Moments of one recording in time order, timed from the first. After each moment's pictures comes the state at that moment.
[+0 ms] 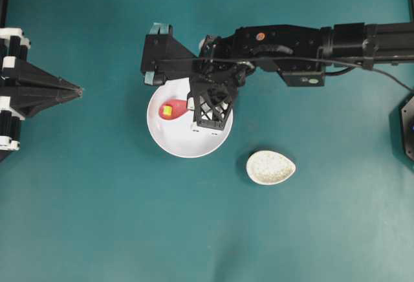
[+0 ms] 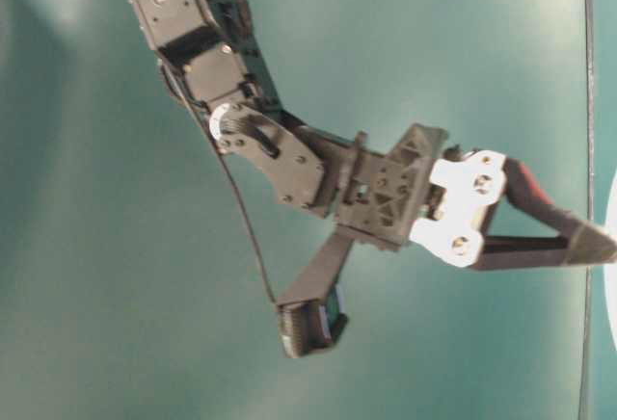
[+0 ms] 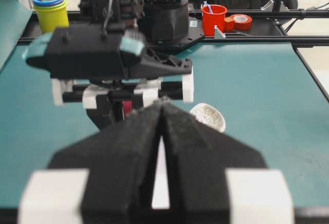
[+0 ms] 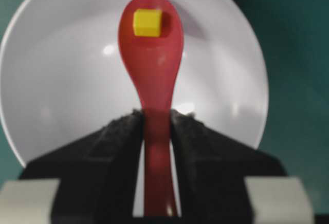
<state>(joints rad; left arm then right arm) 0.00 -0.97 1.18 0.01 -0.19 0.01 -0.13 0.28 0.05 0.15 0.81 -0.07</state>
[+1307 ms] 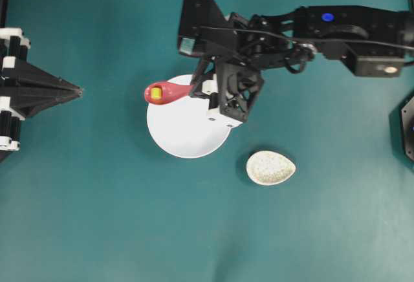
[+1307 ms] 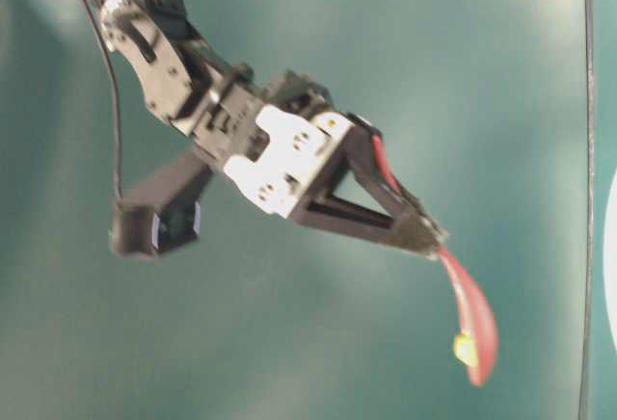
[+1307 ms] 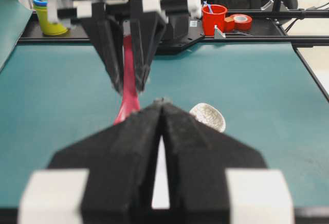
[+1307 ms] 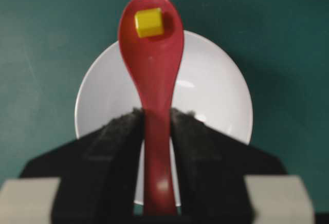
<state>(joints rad) 0.00 -0.97 1.18 0.01 -0.19 0.01 -0.13 0.01 0.20 0.21 0.63 -0.06</state>
